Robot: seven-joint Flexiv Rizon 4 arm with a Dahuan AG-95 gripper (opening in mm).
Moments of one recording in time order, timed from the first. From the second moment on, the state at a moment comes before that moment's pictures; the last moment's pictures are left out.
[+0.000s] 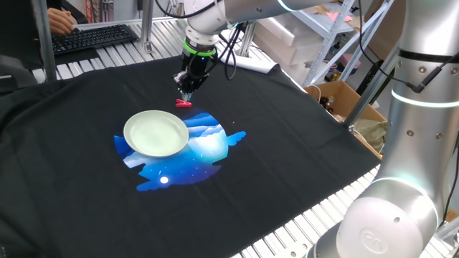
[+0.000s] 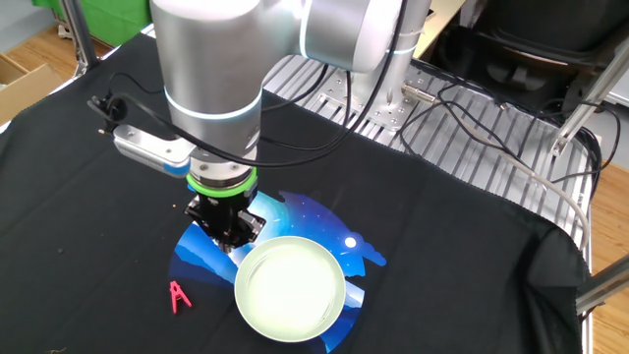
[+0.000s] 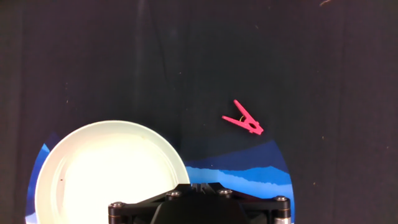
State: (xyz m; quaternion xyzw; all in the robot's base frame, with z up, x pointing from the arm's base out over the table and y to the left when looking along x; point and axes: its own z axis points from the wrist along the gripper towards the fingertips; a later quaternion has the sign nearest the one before) arm 0.643 -0.006 0.109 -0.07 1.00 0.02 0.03
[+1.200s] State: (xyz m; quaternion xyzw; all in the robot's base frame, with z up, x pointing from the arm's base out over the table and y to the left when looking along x) arm 0.688 0.003 0.082 -0.12 0.99 -0.01 0.04
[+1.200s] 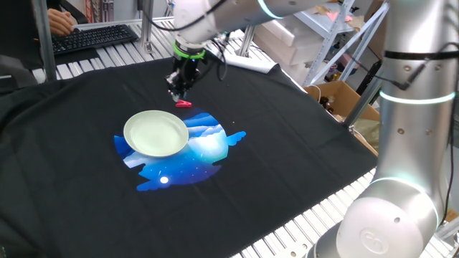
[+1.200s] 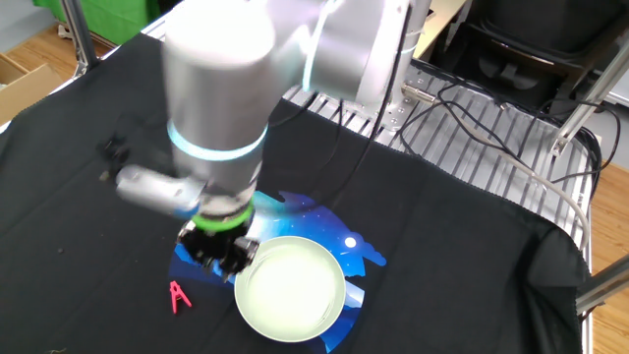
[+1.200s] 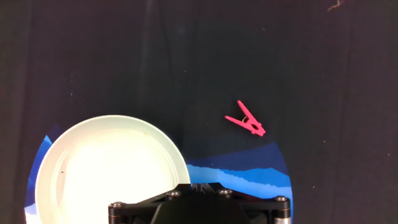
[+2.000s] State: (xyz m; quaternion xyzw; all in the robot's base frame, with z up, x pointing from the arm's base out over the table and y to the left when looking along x) arm 0.742 -0.014 0.047 -0.12 0.99 0.00 0.05
